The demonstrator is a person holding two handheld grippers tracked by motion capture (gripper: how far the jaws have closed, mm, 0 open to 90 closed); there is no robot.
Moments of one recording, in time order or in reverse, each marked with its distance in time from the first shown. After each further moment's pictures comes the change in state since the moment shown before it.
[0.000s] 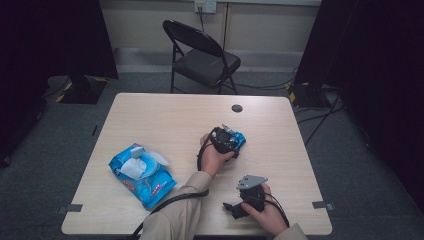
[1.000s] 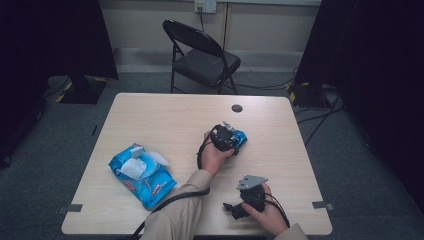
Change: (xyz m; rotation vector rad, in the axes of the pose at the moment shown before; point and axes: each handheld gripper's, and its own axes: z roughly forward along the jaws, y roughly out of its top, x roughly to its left) left arm -0.001 0.009 -0.007 -0.016 0.005 0.039; right arm 0.000 -0.001 0.000 -0.001 0.002 -0.003
